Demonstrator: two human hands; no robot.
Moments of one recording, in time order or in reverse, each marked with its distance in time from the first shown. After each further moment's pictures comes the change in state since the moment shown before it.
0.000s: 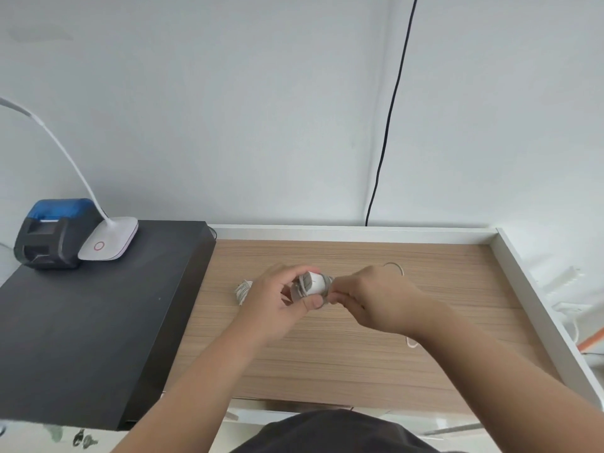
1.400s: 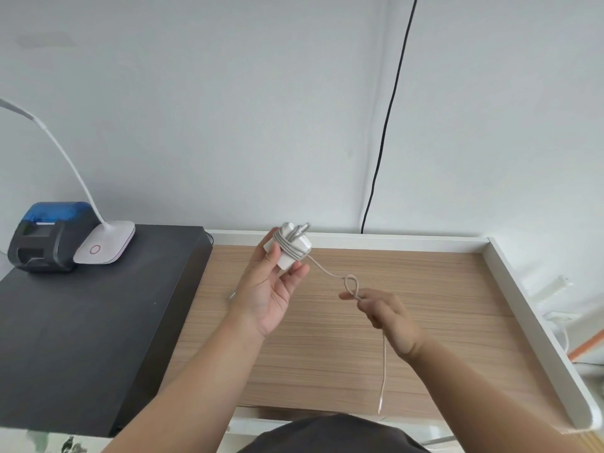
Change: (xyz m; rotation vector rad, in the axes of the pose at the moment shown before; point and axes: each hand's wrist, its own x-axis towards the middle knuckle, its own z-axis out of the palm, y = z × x) left_hand 0.026 0.010 -0.001 -1.400 0.120 -0.264; right_hand -0.025 0.040 0.078 1.129 0.234 0.422
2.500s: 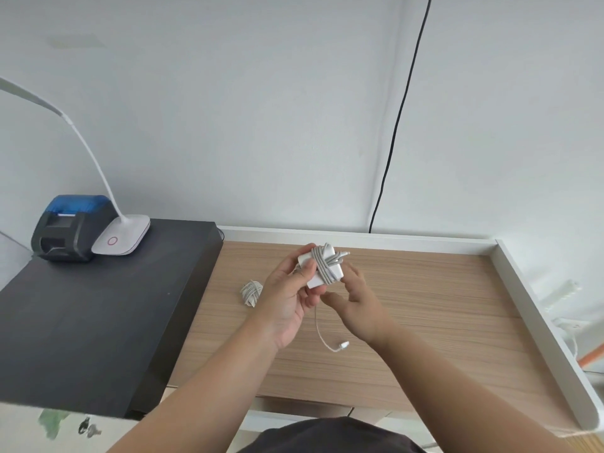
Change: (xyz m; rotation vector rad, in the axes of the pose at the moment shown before) left_hand -0.033 -0.013 0.010 0.270 0.027 -0.060; right_hand 0.012 -0.035 0.057 -0.162 0.013 -0.226
